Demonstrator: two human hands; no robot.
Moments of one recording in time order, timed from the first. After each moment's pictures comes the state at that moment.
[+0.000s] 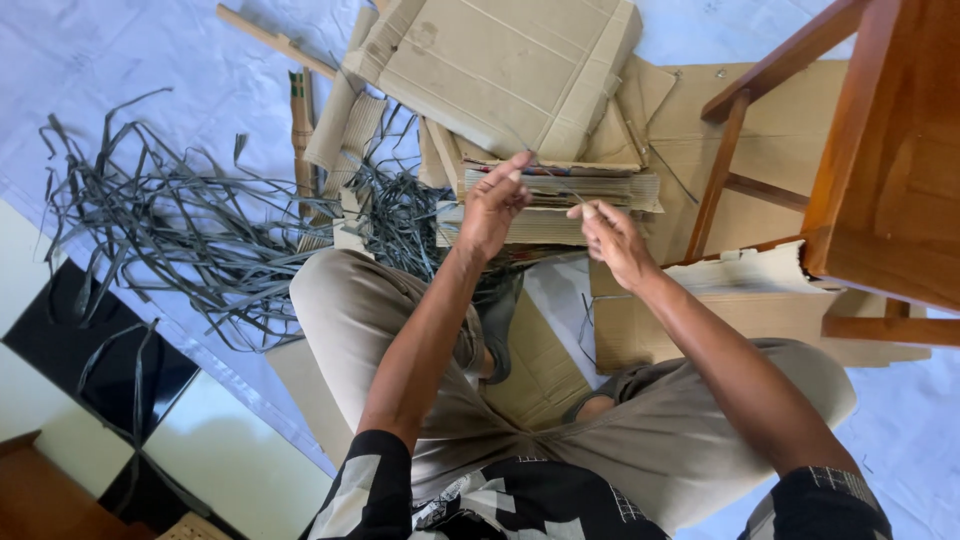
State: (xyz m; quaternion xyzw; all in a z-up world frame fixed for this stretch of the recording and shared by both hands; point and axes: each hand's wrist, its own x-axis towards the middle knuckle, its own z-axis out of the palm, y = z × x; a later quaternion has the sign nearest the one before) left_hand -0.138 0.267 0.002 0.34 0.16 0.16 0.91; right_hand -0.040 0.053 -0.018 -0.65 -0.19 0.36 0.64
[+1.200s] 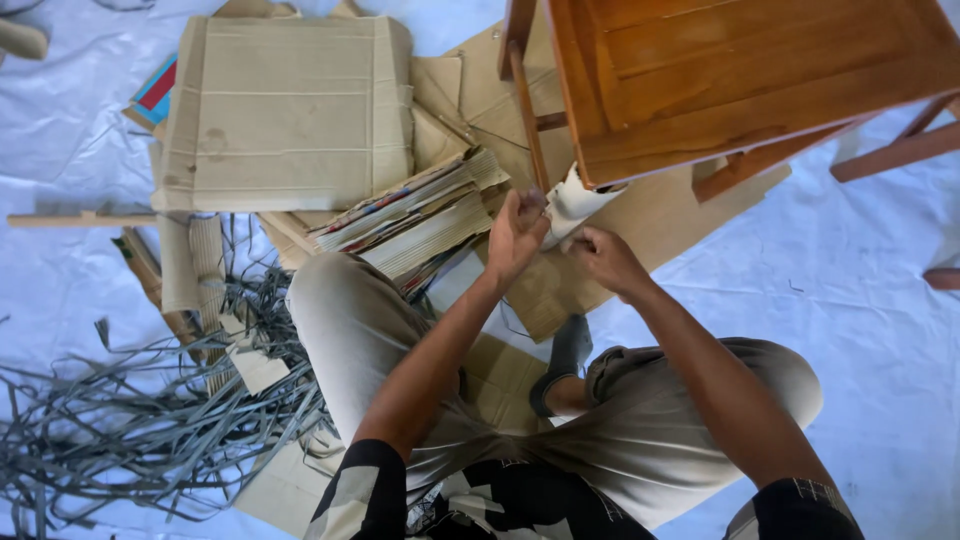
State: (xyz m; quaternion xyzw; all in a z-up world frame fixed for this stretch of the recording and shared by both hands) left_hand -0.059 0.026 -0.032 0.71 0.01 0.01 0.70; right_hand -0.070 -0.174 -0.017 -0.84 0.00 0.21 0.50
